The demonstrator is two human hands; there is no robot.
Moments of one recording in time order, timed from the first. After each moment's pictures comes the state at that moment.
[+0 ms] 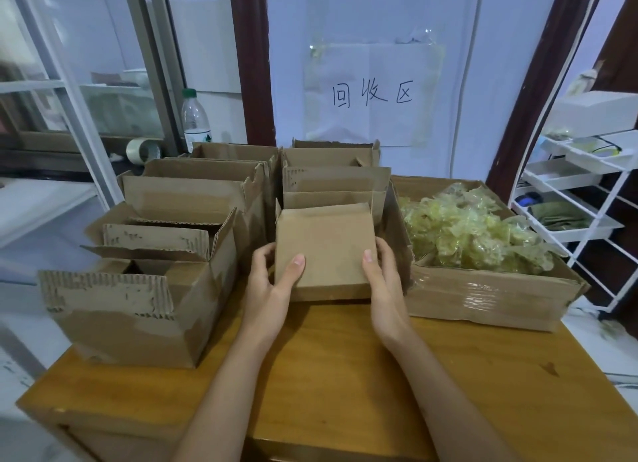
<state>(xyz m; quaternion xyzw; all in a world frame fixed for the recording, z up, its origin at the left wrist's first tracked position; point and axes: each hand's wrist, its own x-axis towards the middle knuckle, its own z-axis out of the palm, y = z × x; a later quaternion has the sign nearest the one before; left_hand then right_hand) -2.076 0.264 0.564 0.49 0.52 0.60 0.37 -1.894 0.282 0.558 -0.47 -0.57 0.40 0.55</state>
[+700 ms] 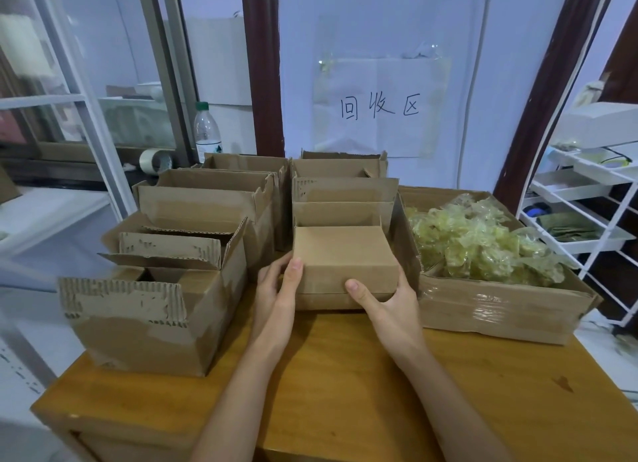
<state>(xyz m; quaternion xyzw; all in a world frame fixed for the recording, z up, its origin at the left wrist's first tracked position) -2.079 0.269 0.558 0.50 0.54 0.59 0.33 -1.893 0.273 0.558 -0.50 -0.58 0.35 0.54</state>
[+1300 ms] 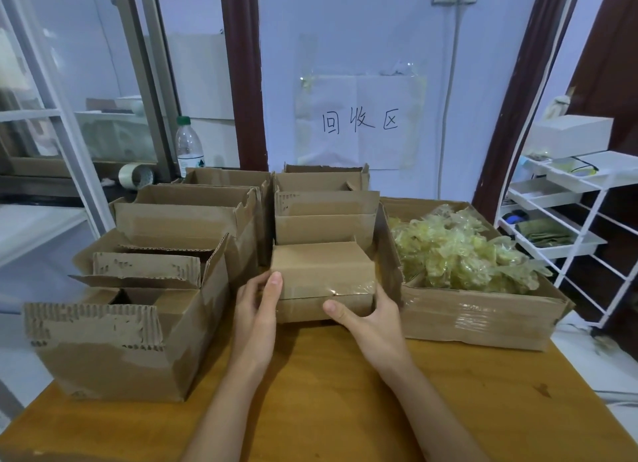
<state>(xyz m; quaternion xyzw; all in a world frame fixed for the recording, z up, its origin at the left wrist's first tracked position) -2.079 0.269 0.555 0.48 0.53 0.61 0.33 -1.891 0.272 0.558 -0.49 -0.58 0.39 0.53</state>
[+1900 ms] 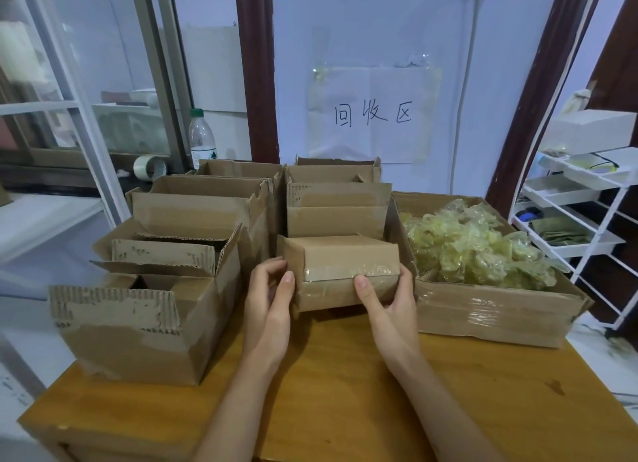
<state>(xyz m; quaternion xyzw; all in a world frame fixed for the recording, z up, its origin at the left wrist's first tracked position) -2.079 0.262 0.554 0.52 0.49 0.64 0.27 -1.895 0.270 0.556 -0.50 -0.54 0.34 0.58</state>
